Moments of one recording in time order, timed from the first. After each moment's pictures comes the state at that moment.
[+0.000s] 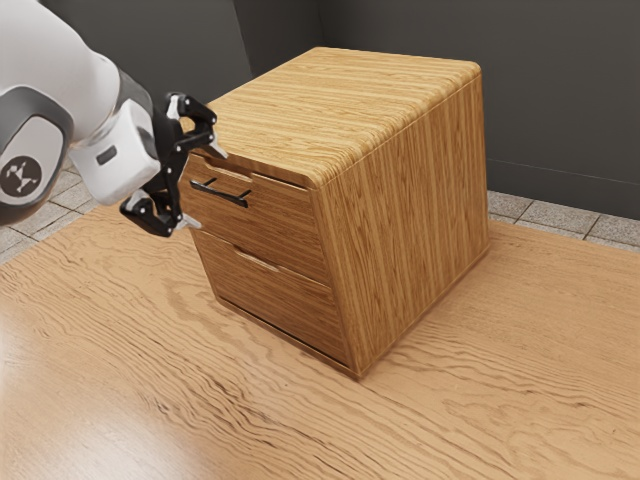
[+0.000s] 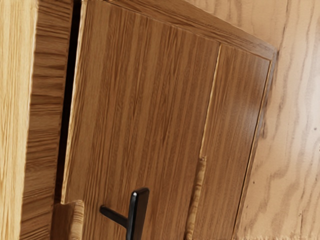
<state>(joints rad) 0.20 -0.42 -0.12 -1.97 0.06 2.16 1.47</state>
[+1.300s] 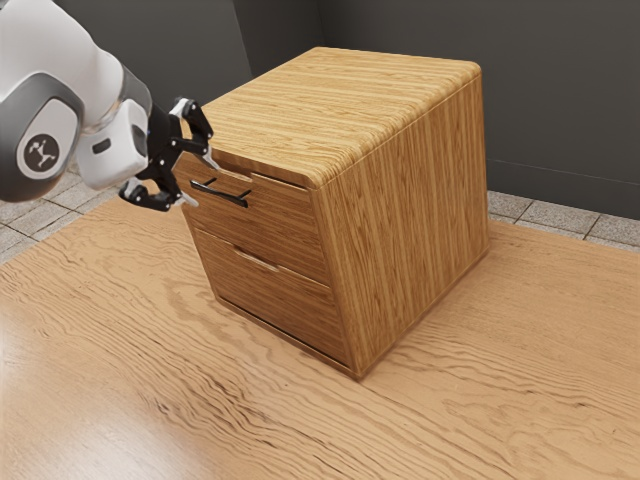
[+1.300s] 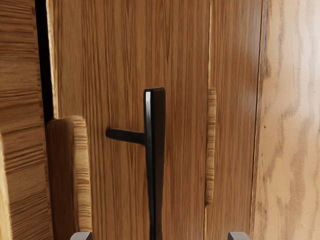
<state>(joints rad) 0.23 -0.30 -0.06 -1.89 0.06 2.17 1.73</state>
